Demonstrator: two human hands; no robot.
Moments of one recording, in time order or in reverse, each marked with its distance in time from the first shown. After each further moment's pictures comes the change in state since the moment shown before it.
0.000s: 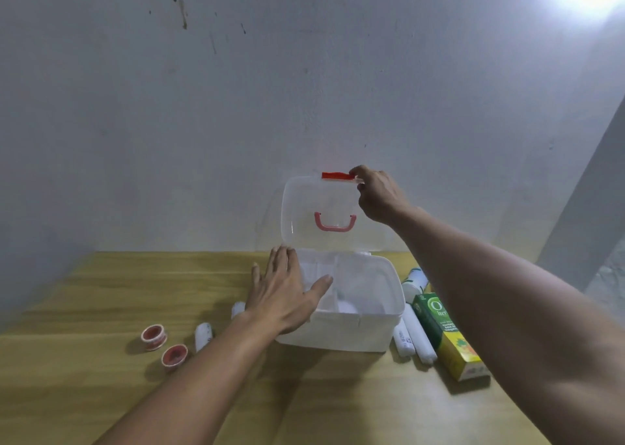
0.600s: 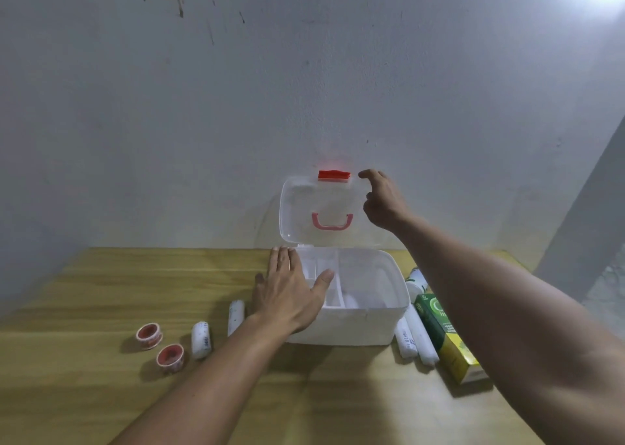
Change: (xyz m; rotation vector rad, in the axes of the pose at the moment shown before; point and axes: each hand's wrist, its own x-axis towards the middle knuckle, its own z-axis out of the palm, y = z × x) left_hand 0.006 0.008 0.013 -0.038 0.005 -0.089; right_hand 0.000 0.021 0.020 0.149 -0.012 0.072
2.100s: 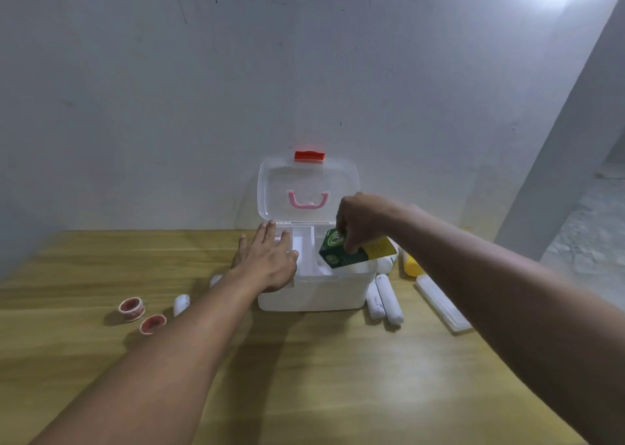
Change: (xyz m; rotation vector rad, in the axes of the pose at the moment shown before) left_hand 0.009 0.000 -0.008 0.237 -0.155 0.134; right_hand -0.086 -0.037 -0.042 -0.540 -0.567 -0.099
